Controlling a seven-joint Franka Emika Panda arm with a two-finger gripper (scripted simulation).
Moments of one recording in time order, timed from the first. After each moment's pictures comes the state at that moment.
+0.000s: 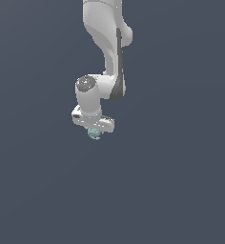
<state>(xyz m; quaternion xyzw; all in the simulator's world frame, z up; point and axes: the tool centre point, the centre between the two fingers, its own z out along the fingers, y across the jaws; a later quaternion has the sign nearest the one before) -0.064 -0.091 0.075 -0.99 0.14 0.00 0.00</state>
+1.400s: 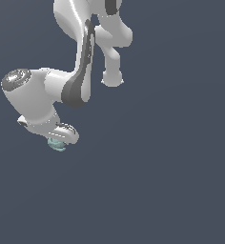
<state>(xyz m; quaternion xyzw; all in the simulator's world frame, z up) 0.040 -0.226 0.157 -0.99 0.14 0.00 0.00</state>
